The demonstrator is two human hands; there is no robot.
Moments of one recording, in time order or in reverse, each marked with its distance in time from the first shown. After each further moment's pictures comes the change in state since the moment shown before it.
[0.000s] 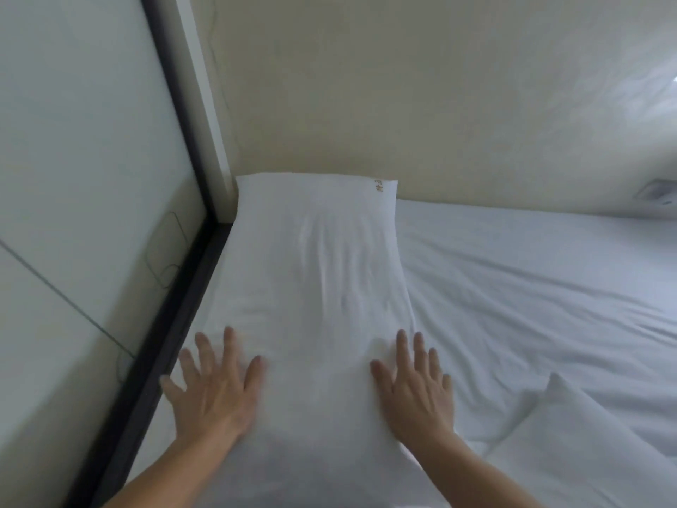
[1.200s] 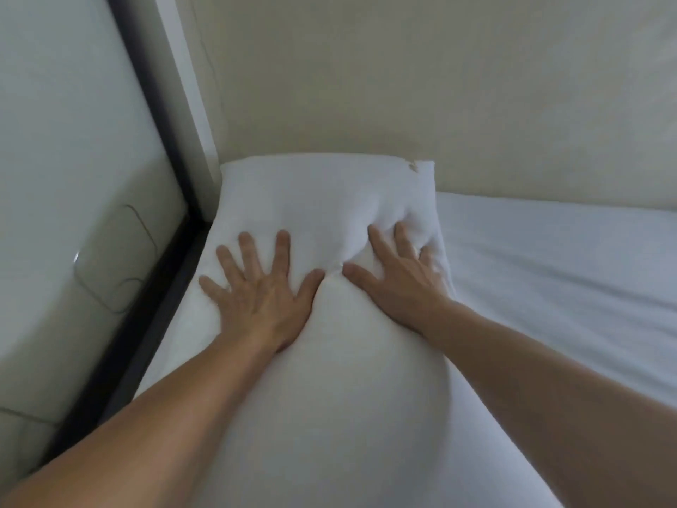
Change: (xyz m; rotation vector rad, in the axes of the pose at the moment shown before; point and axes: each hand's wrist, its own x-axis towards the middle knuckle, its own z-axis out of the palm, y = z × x) left_hand 0.208 0.106 0.015 -0.025 0.207 0.205; right_hand 0.243 -0.098 -0.012 0.037 0.053 -0.293
